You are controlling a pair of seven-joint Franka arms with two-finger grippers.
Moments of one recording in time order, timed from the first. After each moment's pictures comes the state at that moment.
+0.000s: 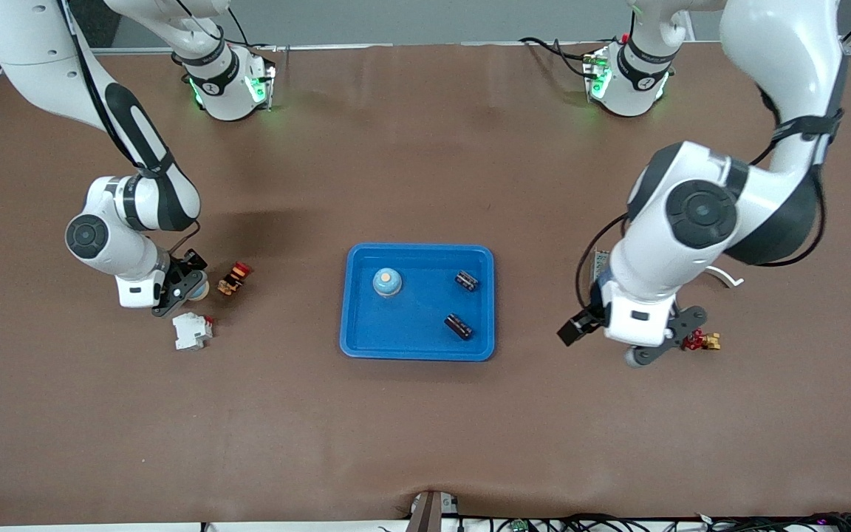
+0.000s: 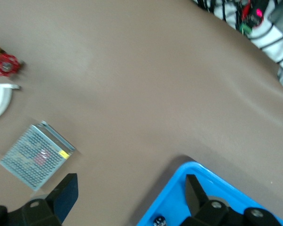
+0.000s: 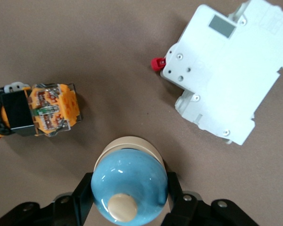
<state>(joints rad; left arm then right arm) 0.00 0.52 -0.48 -1.34 0.27 1.92 -1.07 -0.03 0.43 -0.01 -2.21 -0.04 2.57 -0.82</state>
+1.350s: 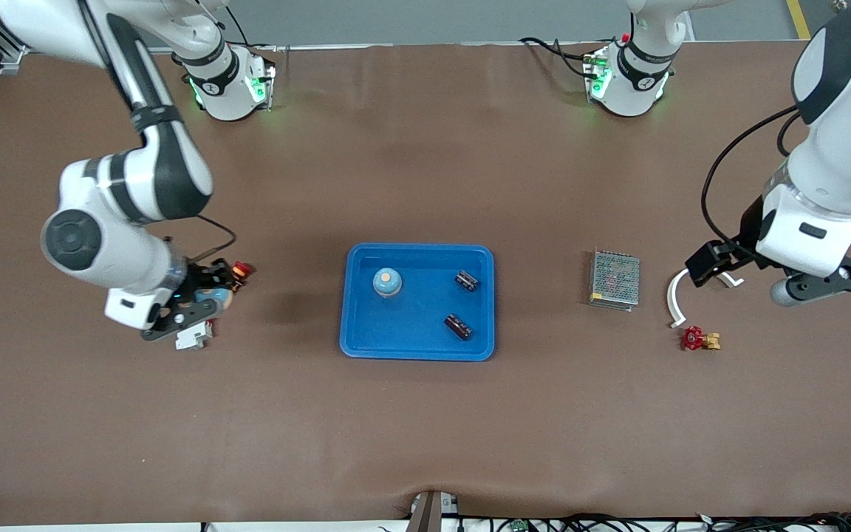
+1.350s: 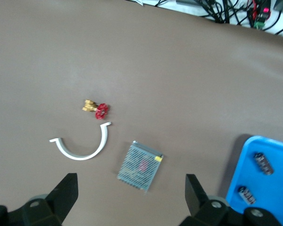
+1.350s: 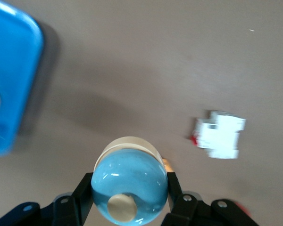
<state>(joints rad) 0.14 0.25 -0.43 -1.35 0.21 1.65 -0.50 0.23 0.35 0.02 -1.73 0.02 1.98 -0.11</state>
